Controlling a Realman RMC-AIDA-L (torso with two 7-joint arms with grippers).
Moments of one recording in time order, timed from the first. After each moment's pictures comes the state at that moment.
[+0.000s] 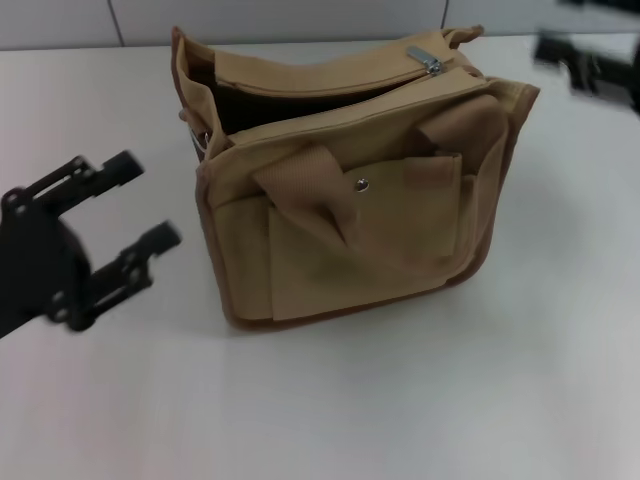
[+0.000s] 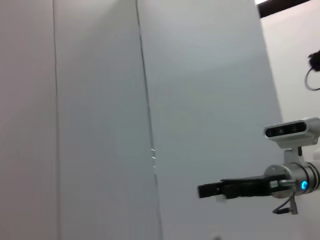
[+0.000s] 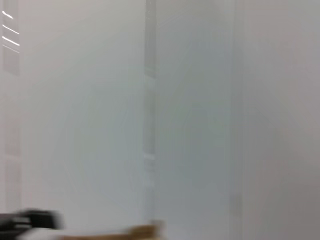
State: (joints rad) left arm -0.22 -2.01 0.97 0.46 1.29 1.88 -0.72; right arm 0.36 2.06 -0.75 -1.11 -1.57 -1.72 1.43
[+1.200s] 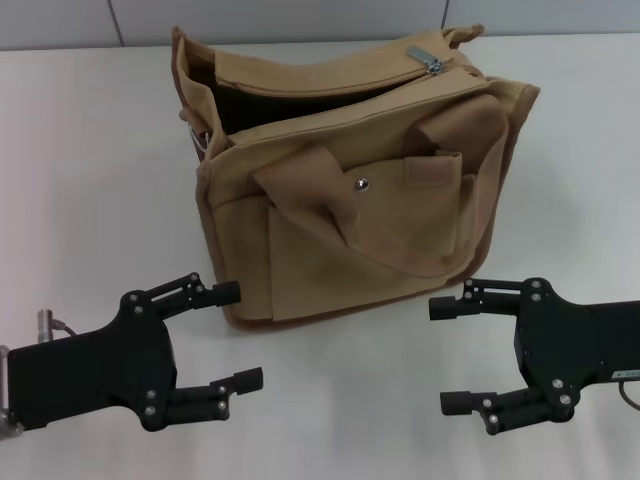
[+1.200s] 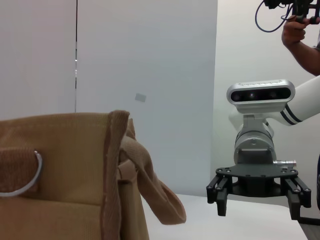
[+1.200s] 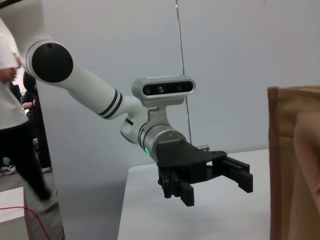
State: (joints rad) left arm -0.25 -2.04 0.97 0.51 1.66 1.79 -0.85; right arm 0.41 2.08 -0.80 -0.65 -1.97 -1.91 1.03
